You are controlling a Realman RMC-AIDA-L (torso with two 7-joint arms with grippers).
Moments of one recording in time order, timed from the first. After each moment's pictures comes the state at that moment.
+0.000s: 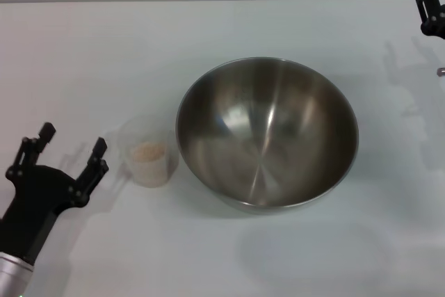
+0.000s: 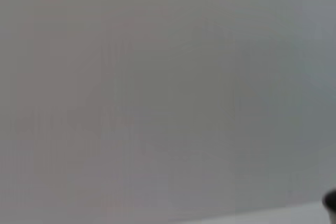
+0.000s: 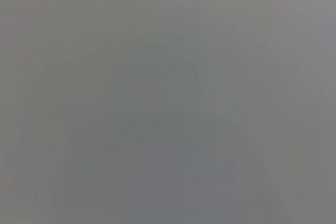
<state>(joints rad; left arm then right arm) -0.14 -2.07 -0.23 -0.29 2.06 1.49 0.00 0.40 2.07 -2.11 -0.26 0.68 -1.28 0.01</state>
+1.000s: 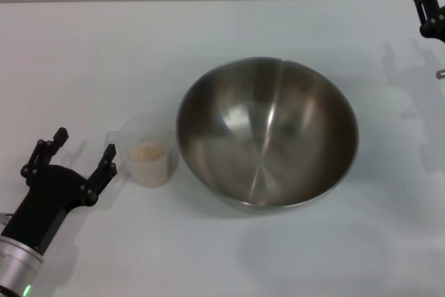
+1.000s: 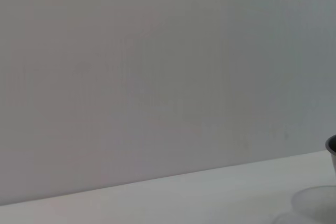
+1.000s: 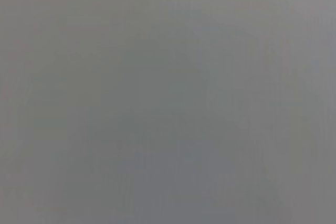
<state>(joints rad) -0.18 -2.07 -0.23 -0.27 2.05 1.34 0.00 0.40 2.07 -2.12 -0.26 0.68 -1.29 0.00</state>
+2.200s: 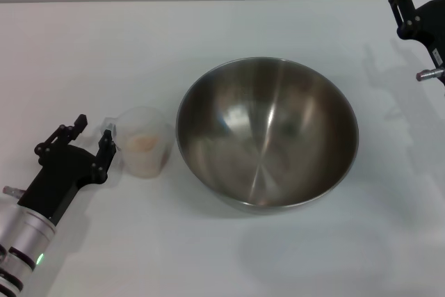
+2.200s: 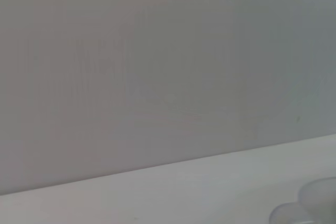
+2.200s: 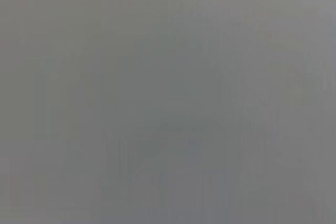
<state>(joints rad) -0.27 -2.08 -0.29 -0.27 2.05 1.20 0.00 0.41 2.08 -2.16 -0.27 0.66 -1.29 0.01</state>
